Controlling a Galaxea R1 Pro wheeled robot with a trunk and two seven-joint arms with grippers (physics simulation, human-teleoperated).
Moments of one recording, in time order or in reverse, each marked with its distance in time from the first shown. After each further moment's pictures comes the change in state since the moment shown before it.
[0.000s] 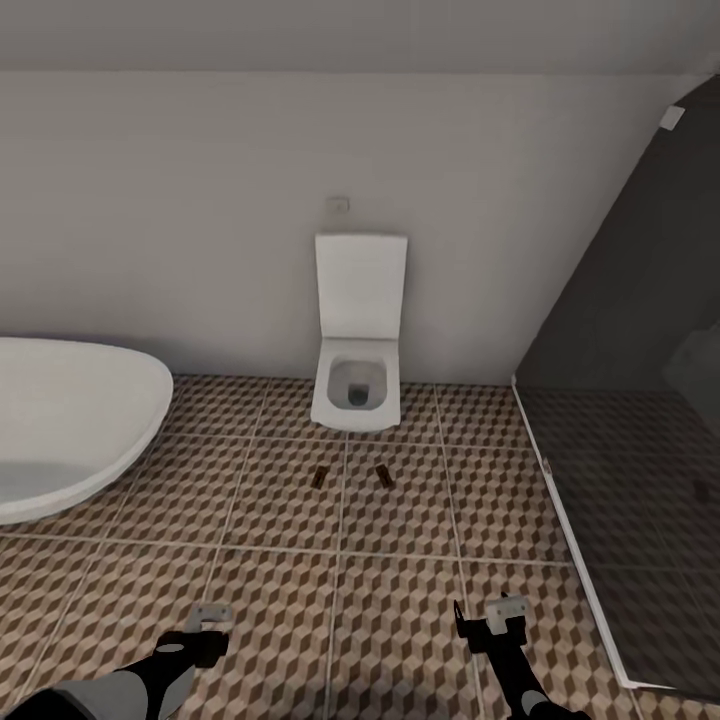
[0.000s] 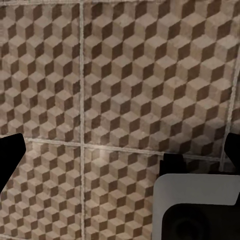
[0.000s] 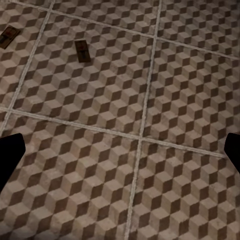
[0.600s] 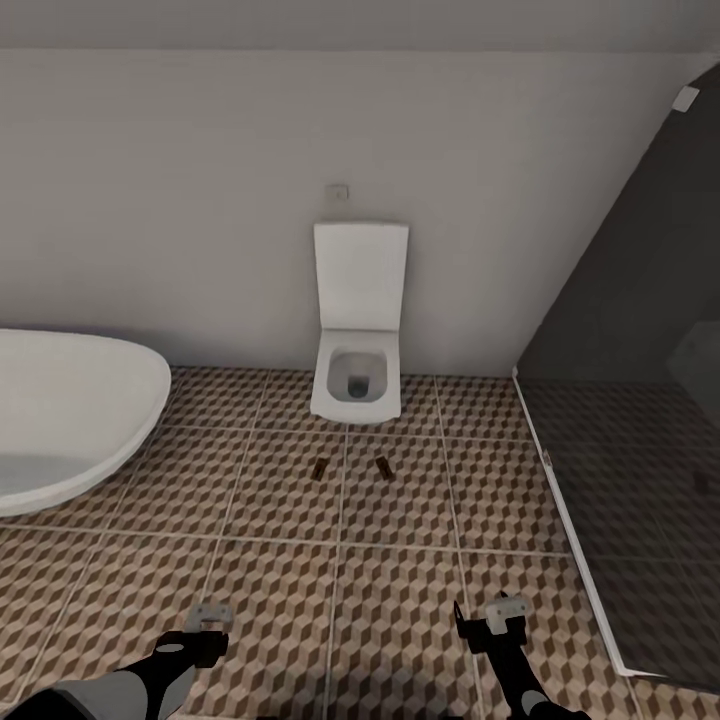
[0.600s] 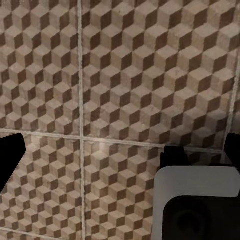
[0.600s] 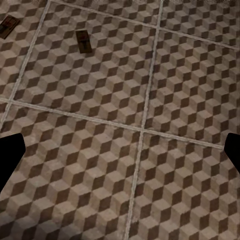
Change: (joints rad) left arm 0.000 0.001 0.000 0.000 0.000 0.000 0.000; right arm 0.000 0.000 0.000 0.000 0.000 0.000 0.000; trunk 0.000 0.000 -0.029
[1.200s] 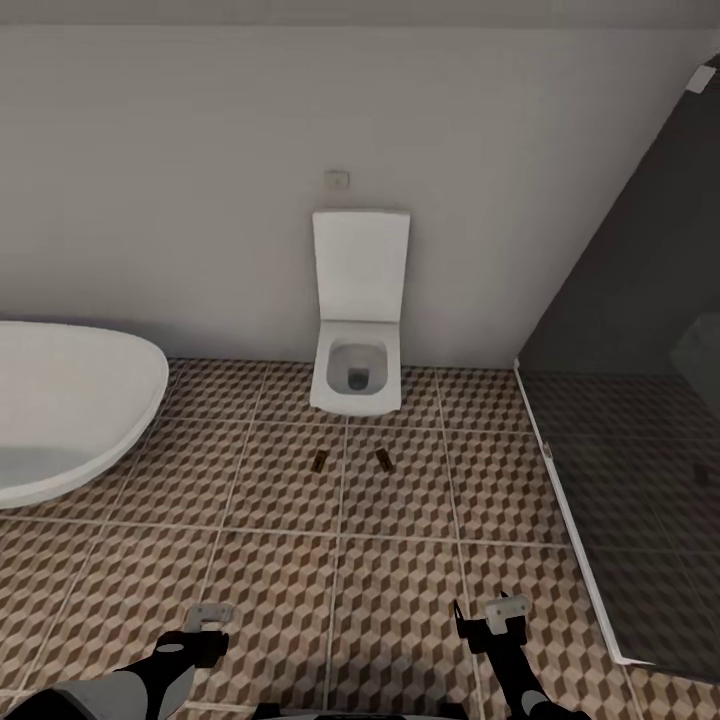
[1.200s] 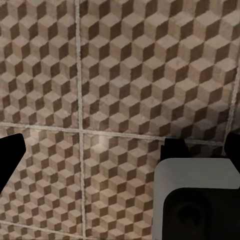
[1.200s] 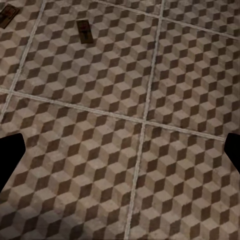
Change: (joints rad) left arm 0.000 0.000 0.000 0.000 0.000 0.000 0.000; right arm 0.000 0.000 0.000 0.000 0.000 0.000 0.000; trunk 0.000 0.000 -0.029
